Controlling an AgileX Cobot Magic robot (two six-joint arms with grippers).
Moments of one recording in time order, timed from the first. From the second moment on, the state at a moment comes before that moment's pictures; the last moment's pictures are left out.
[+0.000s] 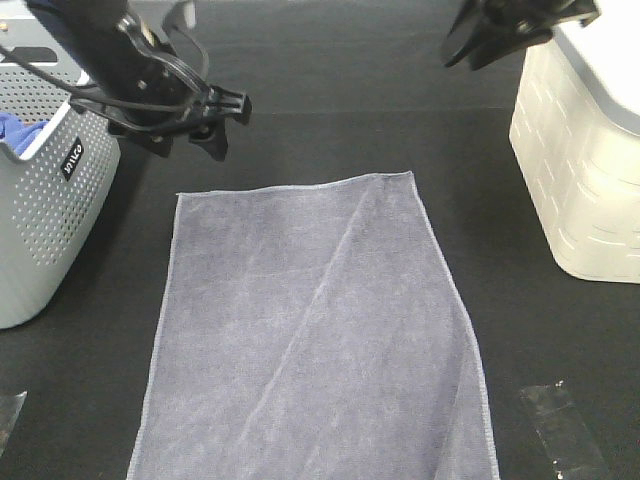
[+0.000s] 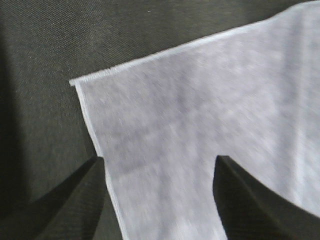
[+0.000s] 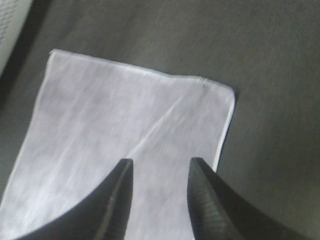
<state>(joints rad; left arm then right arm) -0.41 1.95 -1.48 0.02 0.68 -0.29 0.20 1.86 -1.65 0.38 0.93 -0.26</state>
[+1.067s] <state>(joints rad) -0.38 2.14 -1.61 0.02 0.72 -0.27 0.20 2.38 -1.89 0.34 0.80 -0.34</state>
